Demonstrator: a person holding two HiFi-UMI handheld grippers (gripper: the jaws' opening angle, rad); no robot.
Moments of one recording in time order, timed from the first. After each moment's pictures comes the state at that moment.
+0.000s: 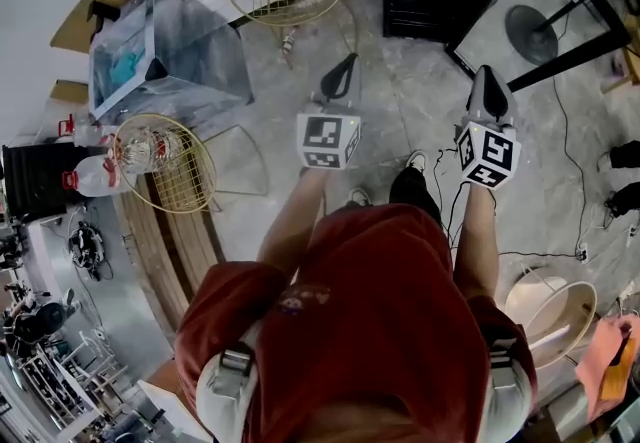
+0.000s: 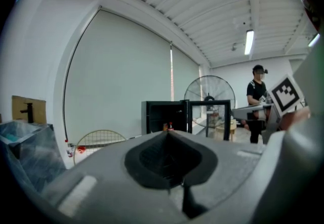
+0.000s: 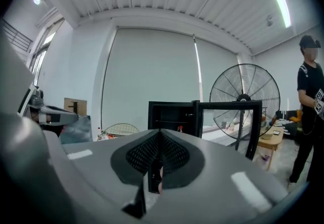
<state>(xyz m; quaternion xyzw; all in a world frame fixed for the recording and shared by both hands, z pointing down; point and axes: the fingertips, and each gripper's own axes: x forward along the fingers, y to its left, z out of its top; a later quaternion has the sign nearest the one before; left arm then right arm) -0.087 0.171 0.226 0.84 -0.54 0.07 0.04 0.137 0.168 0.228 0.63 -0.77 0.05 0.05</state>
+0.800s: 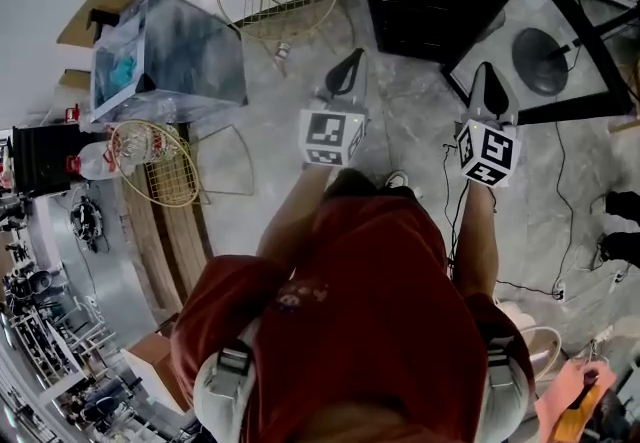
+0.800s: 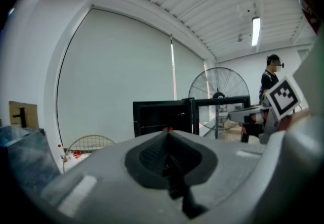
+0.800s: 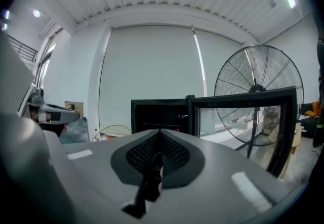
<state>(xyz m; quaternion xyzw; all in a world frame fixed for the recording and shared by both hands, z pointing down) 0.048 0.017 0.226 0.82 -0.57 0.08 0.03 0.258 -0.009 0.243 0.59 -0.80 0.07 0.04</state>
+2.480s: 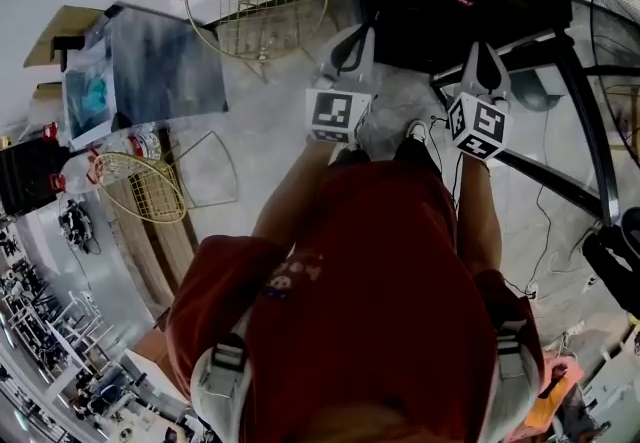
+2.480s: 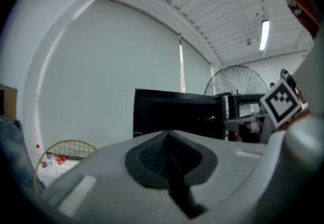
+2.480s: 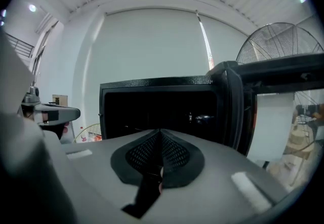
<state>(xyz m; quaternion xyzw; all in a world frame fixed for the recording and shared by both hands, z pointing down) 0.027 -0.208 0.261 0.82 -0.57 0.04 0.03 0.211 -0.238 0.288 0.59 -0.80 0.08 0.07</state>
